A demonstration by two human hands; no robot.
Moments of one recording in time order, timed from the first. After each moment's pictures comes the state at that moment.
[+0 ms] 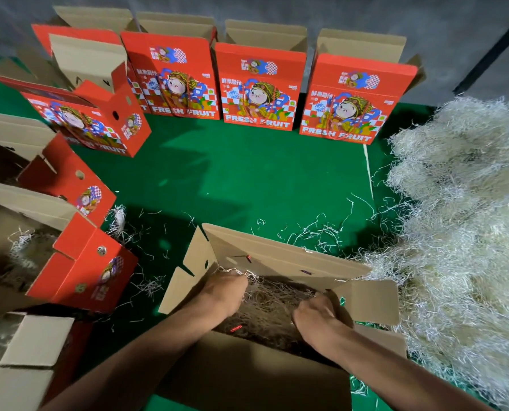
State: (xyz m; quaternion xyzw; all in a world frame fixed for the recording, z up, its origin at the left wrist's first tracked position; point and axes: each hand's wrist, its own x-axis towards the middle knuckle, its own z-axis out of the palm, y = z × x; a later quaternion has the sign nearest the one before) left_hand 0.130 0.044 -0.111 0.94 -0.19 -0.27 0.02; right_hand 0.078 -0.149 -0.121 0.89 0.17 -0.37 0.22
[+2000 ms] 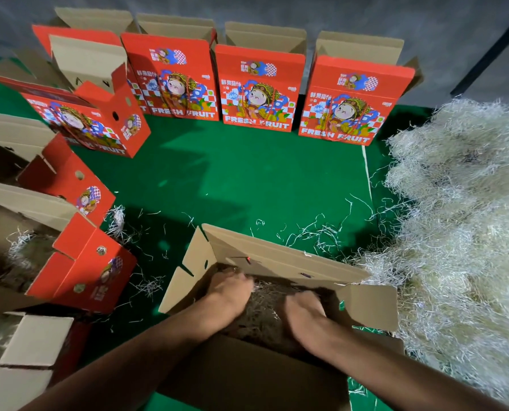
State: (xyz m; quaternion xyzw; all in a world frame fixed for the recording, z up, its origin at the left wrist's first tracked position) left_hand 0.136 0.022 -0.122 0.93 -0.20 -0.31 -0.04; right_hand 0.090 -0.131 -0.115 0.91 0.14 -0.37 0.09
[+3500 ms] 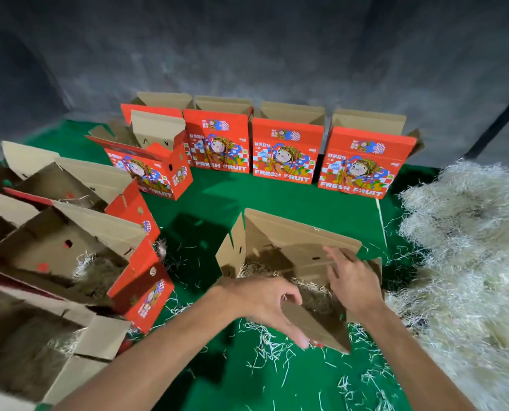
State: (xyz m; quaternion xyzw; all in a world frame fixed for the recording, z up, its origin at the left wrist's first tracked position) left_hand 0.121 0.049 0.031 0.89 -0.27 -0.34 0.15; right_hand 0.134 -0.180 -0.021 0.99 0.02 0.04 -0.12
